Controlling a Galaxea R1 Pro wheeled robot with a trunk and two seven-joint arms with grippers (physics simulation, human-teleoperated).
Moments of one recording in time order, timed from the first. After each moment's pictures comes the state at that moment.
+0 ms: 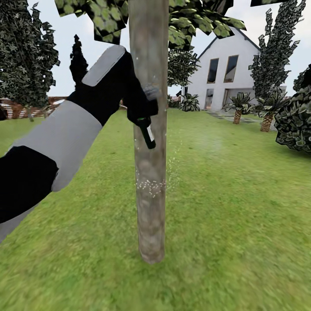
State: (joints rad) left arm -1.81 -0.17 -0.53 -0.68 1.92 1.04 1.36; right arm -0.04 0.01 -0.51 -0.55 0.01 -0.11 0.37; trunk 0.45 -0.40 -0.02
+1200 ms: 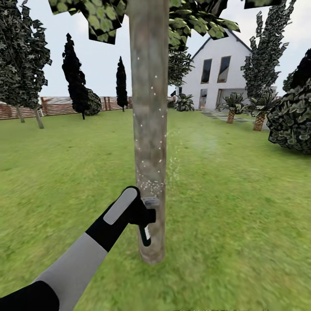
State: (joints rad) left arm -0.86 -0.12 -0.54 -1.10 1.59 1.04 1.27; right arm -0.04 0.02 -0.51 -0.55 0.01 -0.15 0.37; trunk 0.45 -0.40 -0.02
